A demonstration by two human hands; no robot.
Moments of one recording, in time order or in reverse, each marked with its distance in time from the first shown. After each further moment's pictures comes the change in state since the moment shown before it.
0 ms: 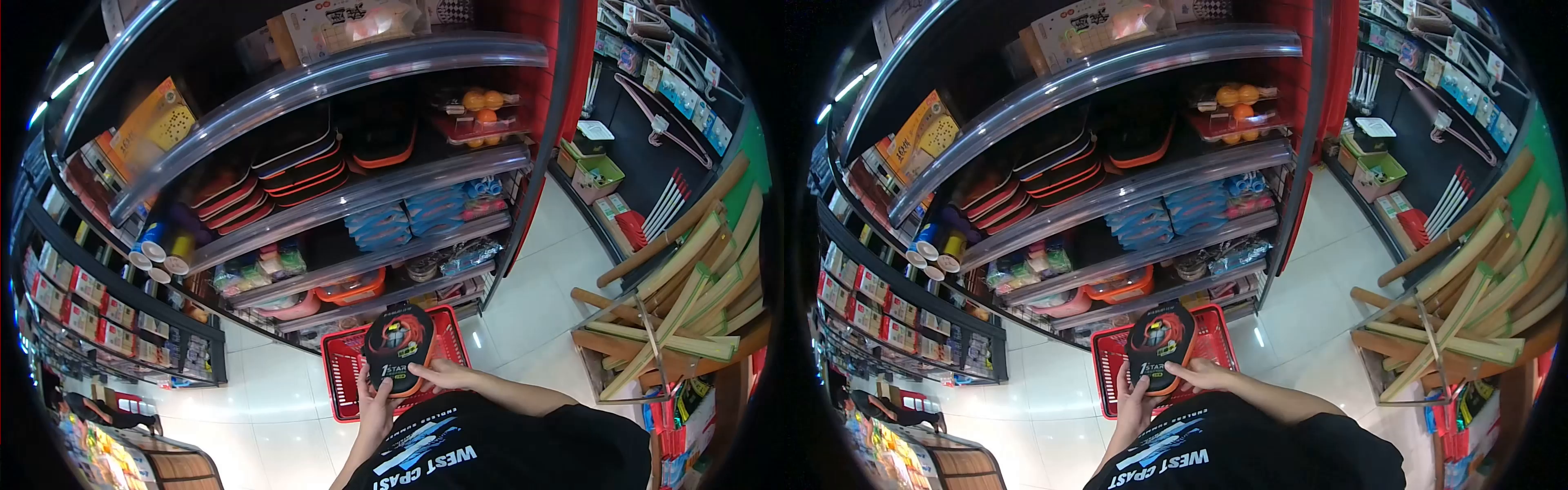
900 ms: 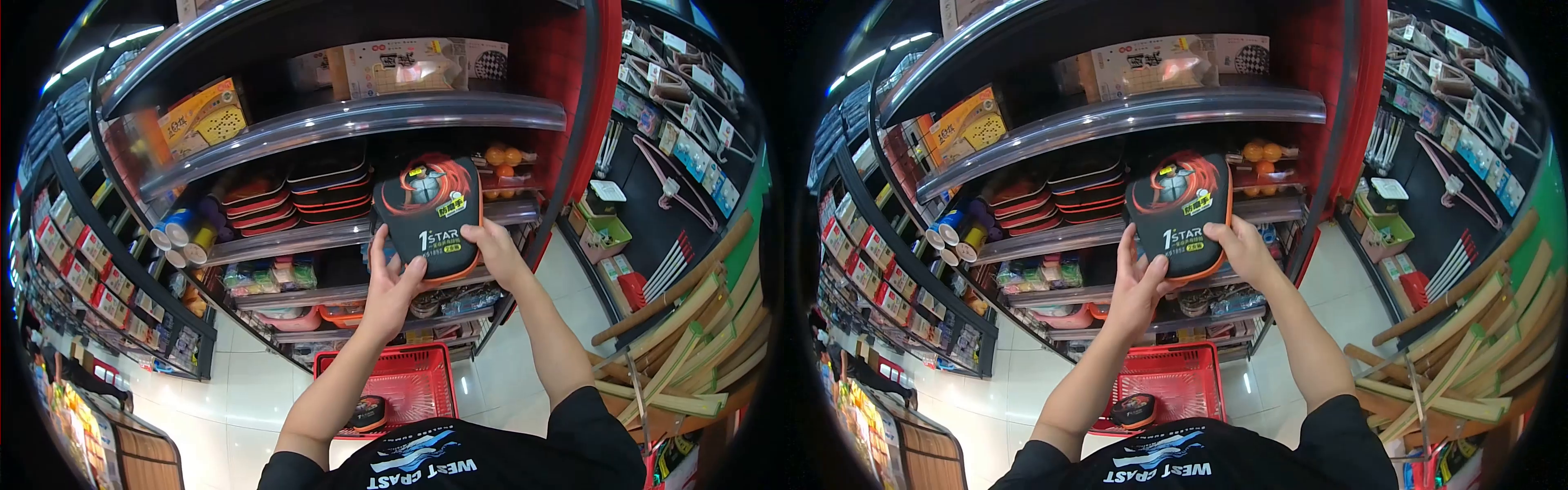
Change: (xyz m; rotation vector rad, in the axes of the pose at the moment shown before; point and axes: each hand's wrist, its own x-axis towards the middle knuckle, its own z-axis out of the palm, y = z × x) left_hand 0.073 0.157 0.202 0.176 -0.553 0.514; right_hand -0.082 -0.230 -0.161 0.071 0.485 -0.917
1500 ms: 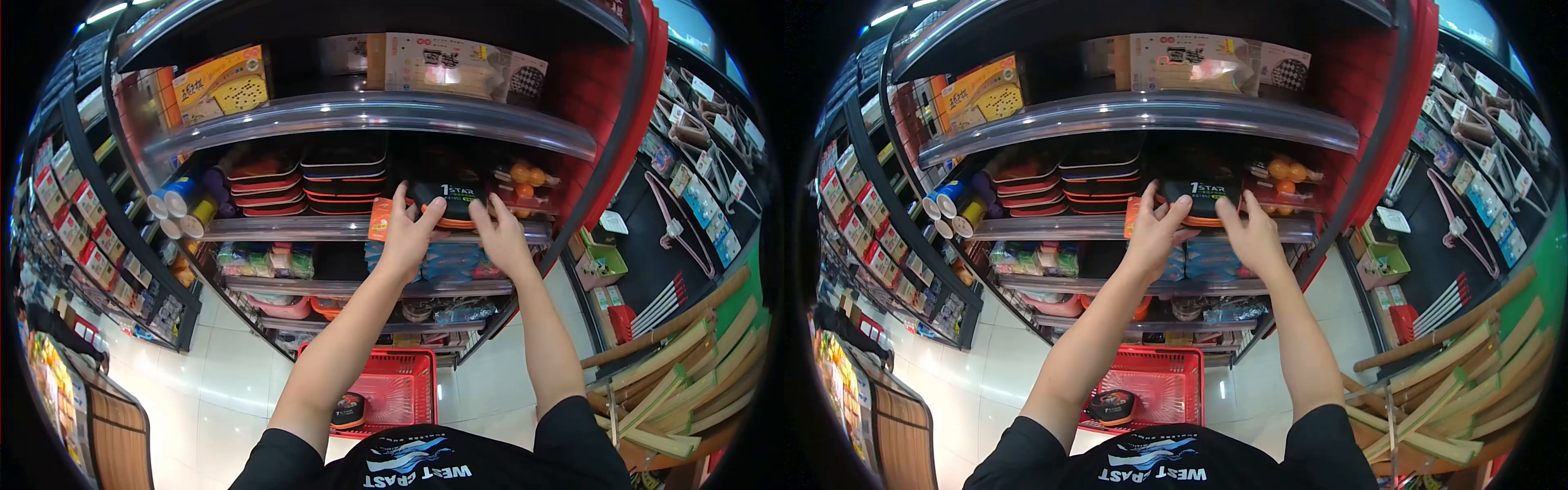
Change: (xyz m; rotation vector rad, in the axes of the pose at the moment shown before) left_hand 0.095 -0.002 0.000 0.027 0.169 0.013; right_hand 0.048 -0.001 0.000 -0.662 0.296 -0.078
